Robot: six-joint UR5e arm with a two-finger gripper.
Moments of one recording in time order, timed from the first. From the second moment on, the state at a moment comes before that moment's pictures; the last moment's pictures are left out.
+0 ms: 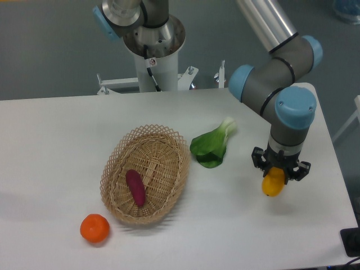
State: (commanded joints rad) arm 2.65 -2.11 -1.53 -0.92 1.60 1.09
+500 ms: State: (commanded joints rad) arm 2.64 -2.04 -1.71 -0.80 1.66 1.15
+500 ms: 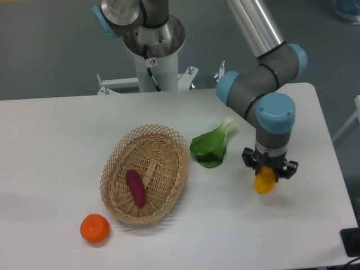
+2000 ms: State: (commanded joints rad) arm 2.65 -2.02 -1.67 -0.83 1.60 1.25
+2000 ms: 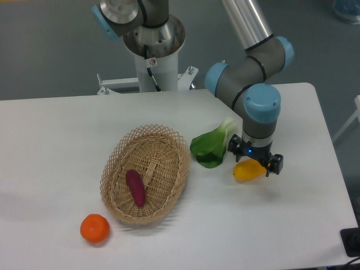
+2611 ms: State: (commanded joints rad) arm 2.67 -2.08 -1.38 -1.23 1.57 1.30
